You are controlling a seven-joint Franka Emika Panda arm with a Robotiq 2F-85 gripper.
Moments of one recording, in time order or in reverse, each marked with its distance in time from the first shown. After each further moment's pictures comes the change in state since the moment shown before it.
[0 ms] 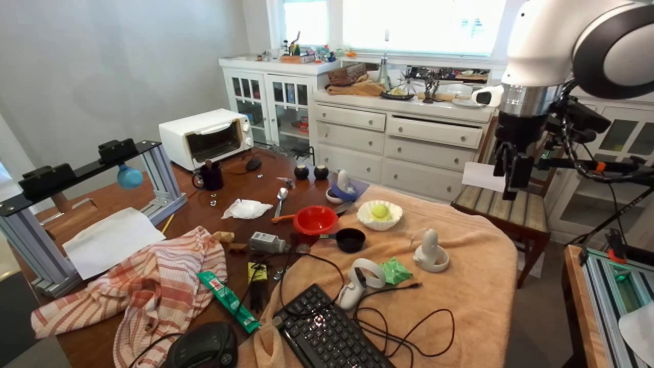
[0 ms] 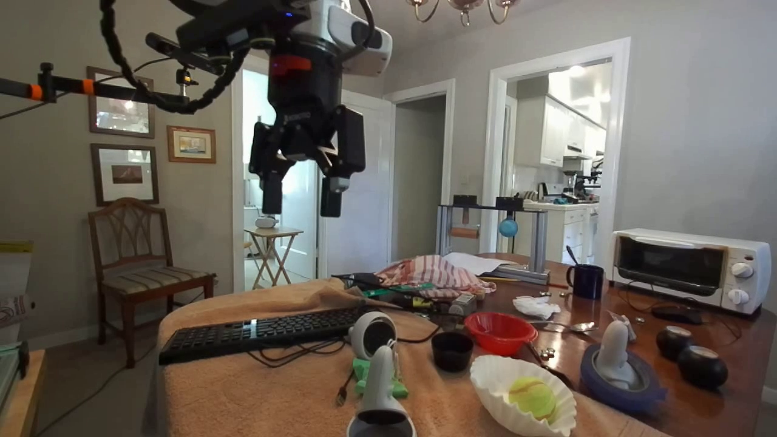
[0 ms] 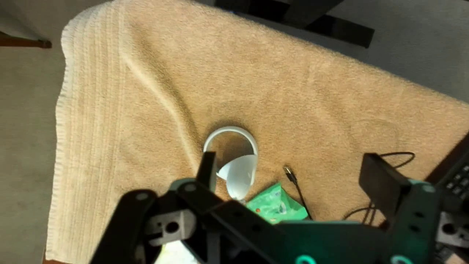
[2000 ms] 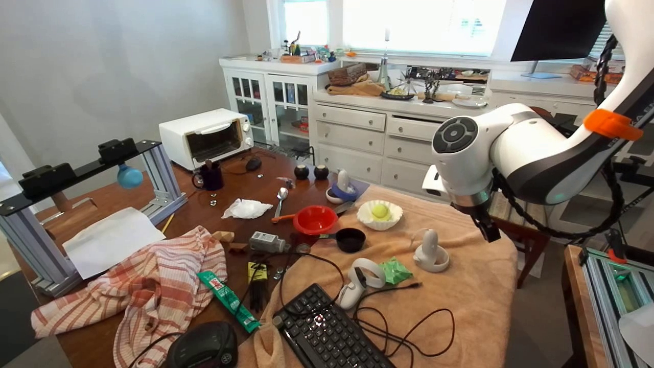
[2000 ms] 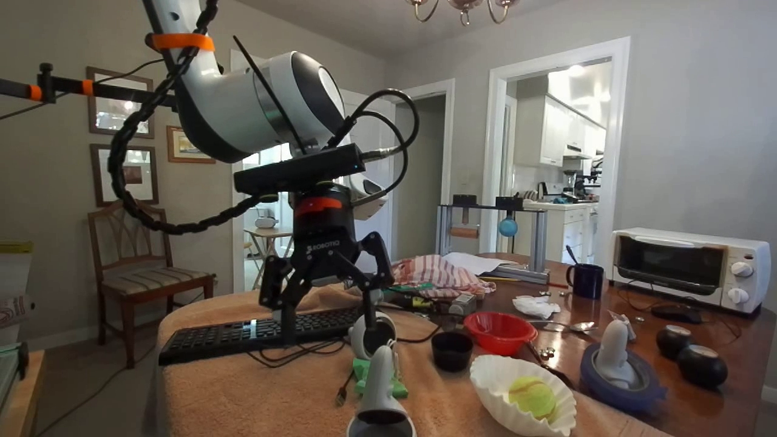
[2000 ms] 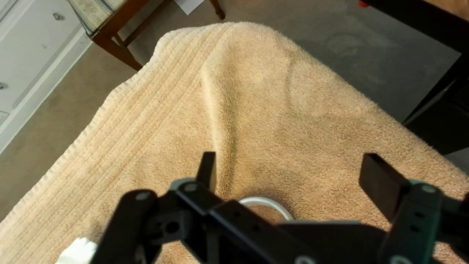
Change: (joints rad) arm -0.002 0.595 0.166 0.149 -0.574 0.064 0.239
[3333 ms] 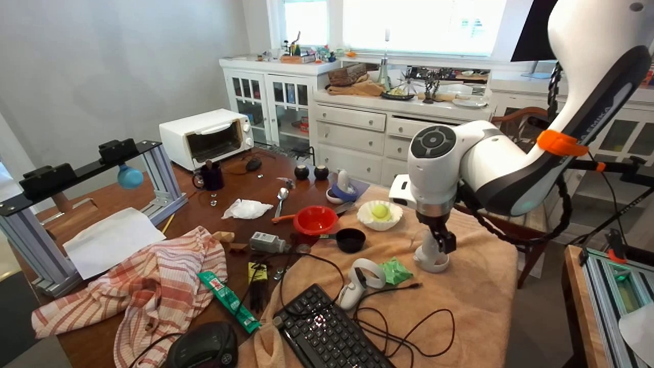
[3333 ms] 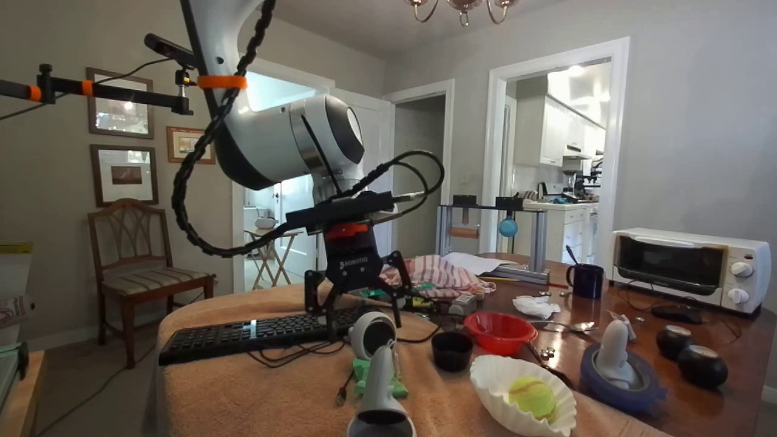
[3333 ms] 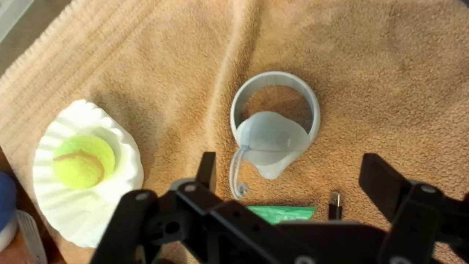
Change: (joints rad) arm 0.023 0.189 0.001 0.146 -0.052 0.254 -0.034
